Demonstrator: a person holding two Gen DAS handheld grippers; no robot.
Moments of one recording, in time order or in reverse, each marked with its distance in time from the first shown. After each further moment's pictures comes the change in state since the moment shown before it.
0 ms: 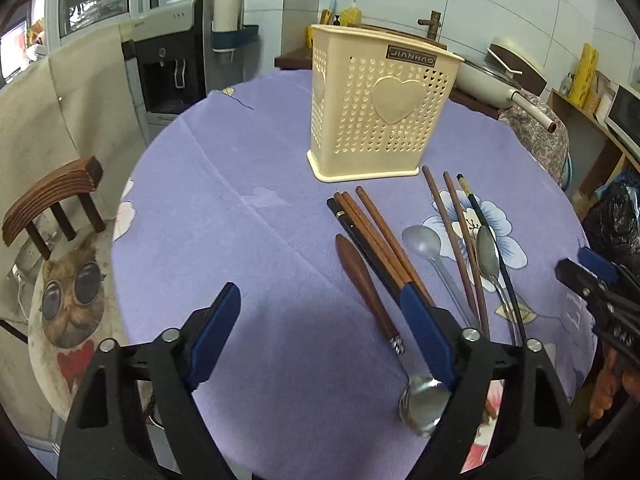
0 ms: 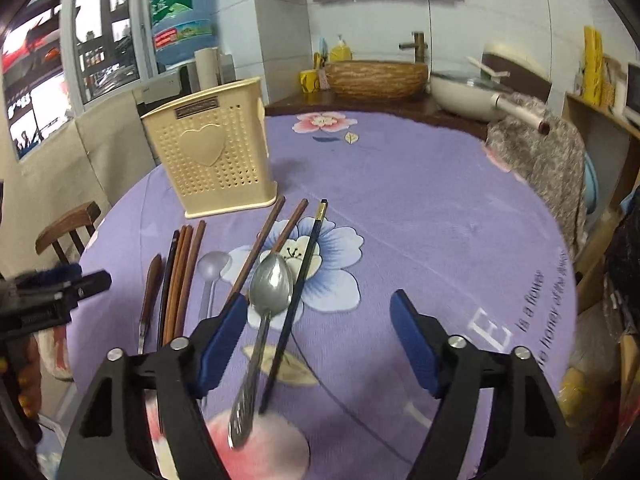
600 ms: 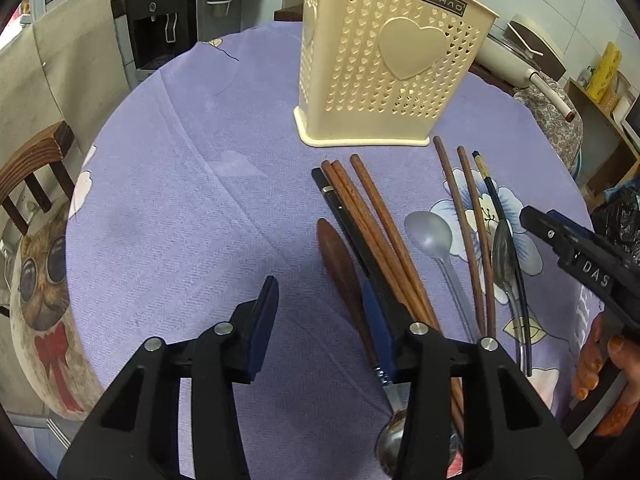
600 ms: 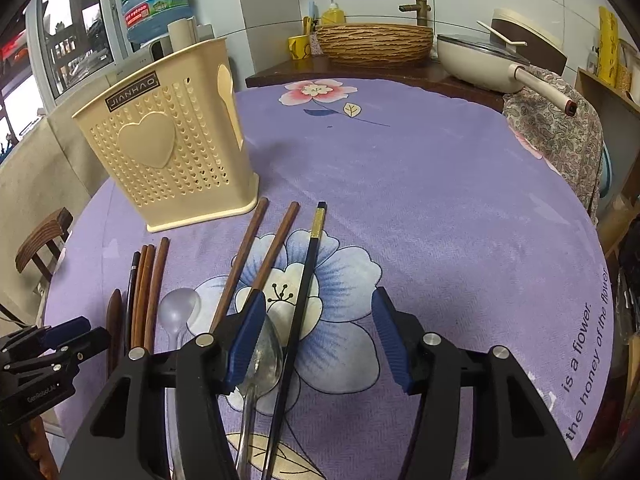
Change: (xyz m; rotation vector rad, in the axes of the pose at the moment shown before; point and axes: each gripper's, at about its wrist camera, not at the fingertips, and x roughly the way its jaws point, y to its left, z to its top) left arm 0.053 -0.014 0.013 -0.055 0.161 -0.016; right arm 0.068 0.002 0.032 0.011 0.114 -0.026
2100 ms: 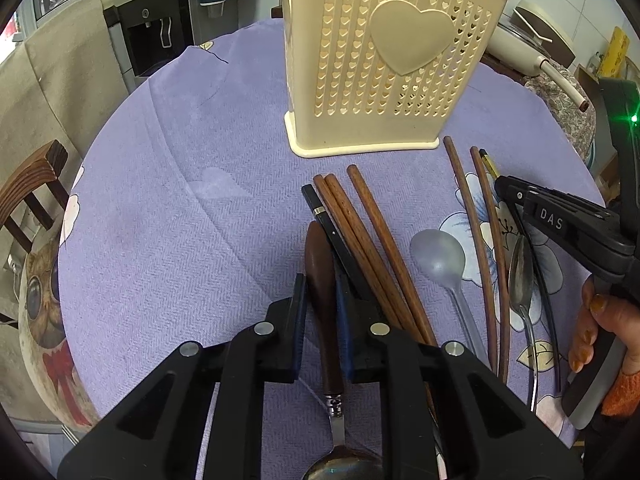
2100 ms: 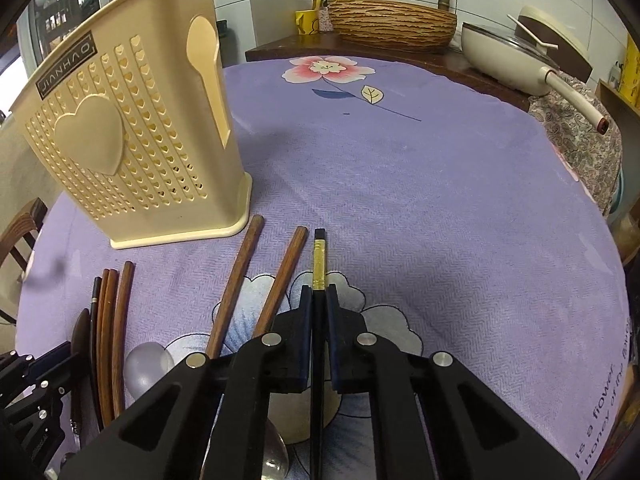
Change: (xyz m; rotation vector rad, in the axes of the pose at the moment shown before) left arm 0.021 -0.009 0.017 0.036 0.011 0.062; right arm 0.062 0.017 0.033 -0.057 0.082 -0.022
